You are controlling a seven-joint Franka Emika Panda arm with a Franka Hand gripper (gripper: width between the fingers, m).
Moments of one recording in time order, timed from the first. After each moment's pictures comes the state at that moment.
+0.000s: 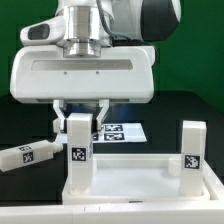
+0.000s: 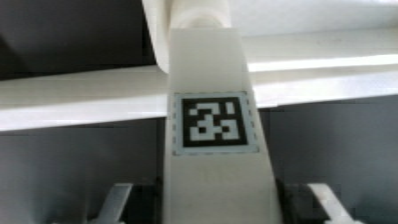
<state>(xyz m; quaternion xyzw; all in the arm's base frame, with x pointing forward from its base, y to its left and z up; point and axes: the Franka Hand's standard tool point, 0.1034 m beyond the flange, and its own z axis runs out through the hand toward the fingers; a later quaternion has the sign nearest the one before) 0.612 -0.051 0.114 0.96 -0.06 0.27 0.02</state>
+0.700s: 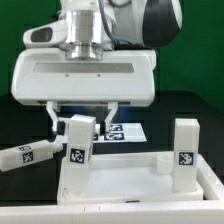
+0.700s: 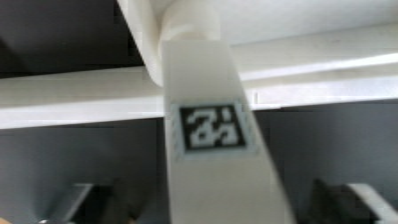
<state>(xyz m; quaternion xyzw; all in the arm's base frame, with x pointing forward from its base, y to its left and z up) 0.616 -0.053 0.122 0.96 -0.07 0.27 0.02</state>
